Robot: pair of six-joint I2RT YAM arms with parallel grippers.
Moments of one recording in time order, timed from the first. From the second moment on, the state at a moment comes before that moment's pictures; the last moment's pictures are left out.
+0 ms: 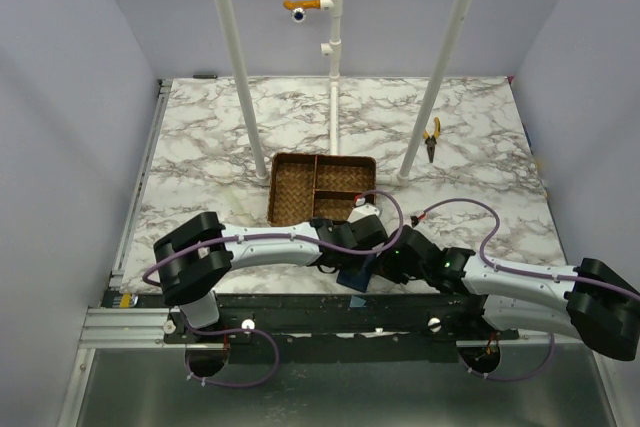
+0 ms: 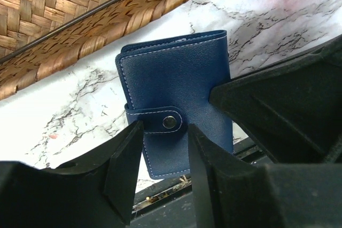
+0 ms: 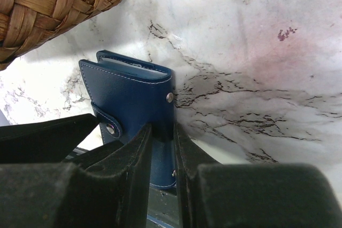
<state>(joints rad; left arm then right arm) -1.22 1.67 1.05 -0.50 -0.22 -0.70 0.98 1.07 0.32 -0.15 0.17 1.37</state>
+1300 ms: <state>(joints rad) -1.22 1.65 1.04 -0.52 -0.28 -0.69 0.98 1.14 0.35 -0.09 0.17 1.36</state>
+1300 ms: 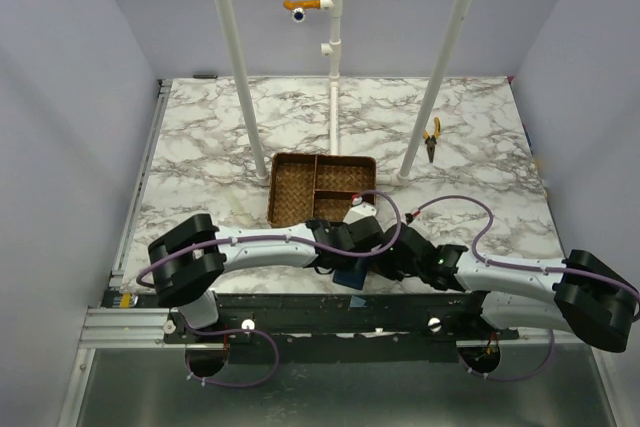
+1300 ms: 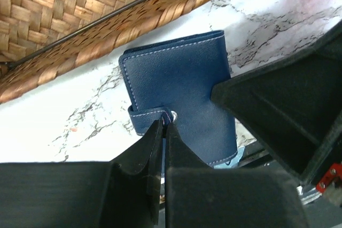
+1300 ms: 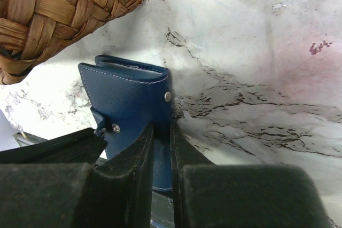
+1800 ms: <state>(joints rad) -1.19 1.43 0.98 -0.56 -0.28 -0.75 0.98 1.17 0.42 -0.17 0.17 1.32</state>
